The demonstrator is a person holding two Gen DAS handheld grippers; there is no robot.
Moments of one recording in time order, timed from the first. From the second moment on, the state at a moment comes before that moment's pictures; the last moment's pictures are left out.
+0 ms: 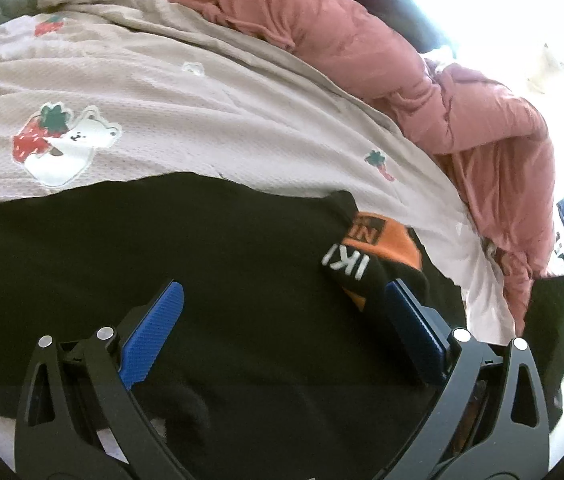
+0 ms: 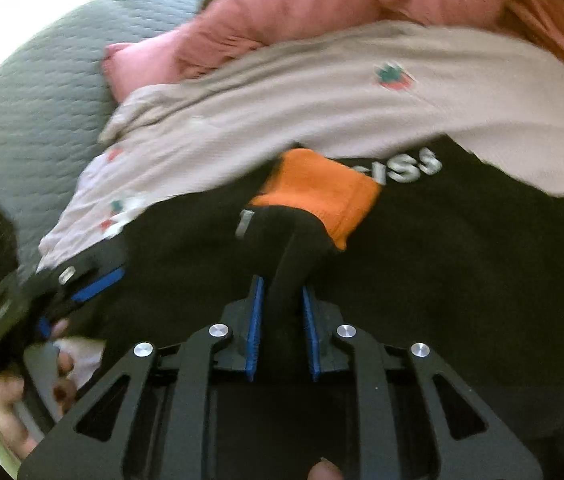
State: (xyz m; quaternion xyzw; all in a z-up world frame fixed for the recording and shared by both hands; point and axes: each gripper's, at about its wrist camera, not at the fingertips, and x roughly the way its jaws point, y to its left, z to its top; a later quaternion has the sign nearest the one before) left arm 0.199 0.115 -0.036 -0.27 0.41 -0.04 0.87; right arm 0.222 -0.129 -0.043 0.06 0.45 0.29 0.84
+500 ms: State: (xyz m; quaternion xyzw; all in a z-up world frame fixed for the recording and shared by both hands) left arm 0.203 0.122 -0.049 -0.30 0.43 -0.06 0.85; right arm 0.172 -0.115 -0.032 -0.05 0.42 0.33 0.84
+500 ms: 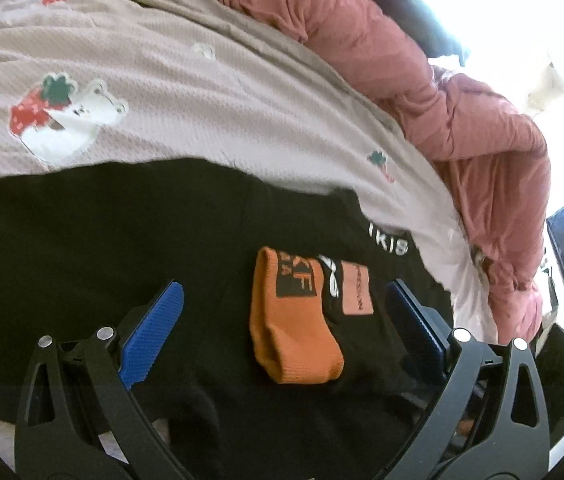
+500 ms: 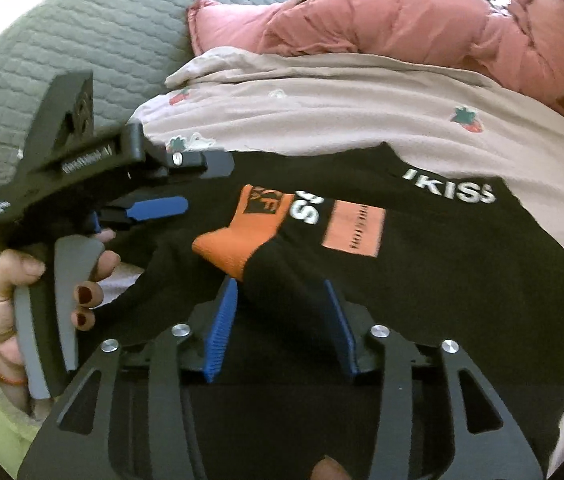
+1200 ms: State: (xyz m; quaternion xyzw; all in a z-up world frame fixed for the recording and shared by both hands) left arm 0.190 0.074 -0.036 -0.15 0.44 -0.05 0.89; right arm 0.180 -0.291 -0.029 0.03 0.41 0.07 0.91
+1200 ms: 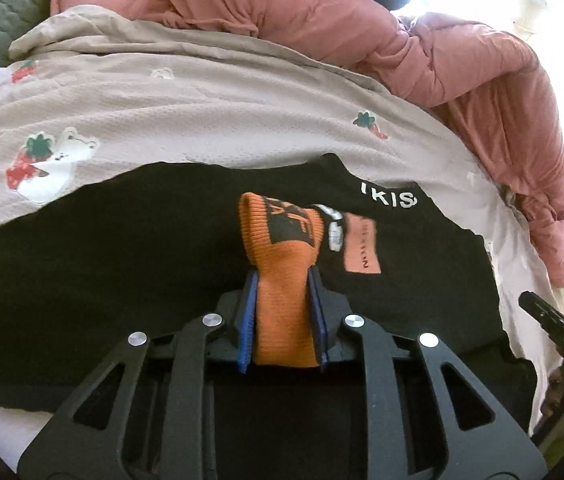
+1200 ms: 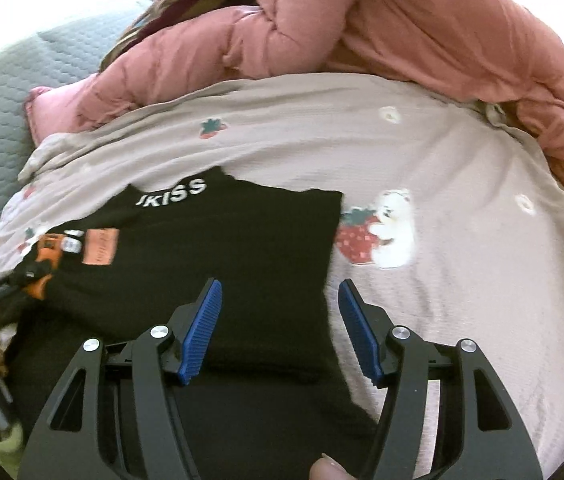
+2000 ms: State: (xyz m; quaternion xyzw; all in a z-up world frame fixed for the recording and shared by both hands) left arm 0.199 0.045 -0.066 -0.04 0.49 -0.05 0.87; right arm 0.201 -0.241 -0.085 0.00 0.49 0.11 0.87
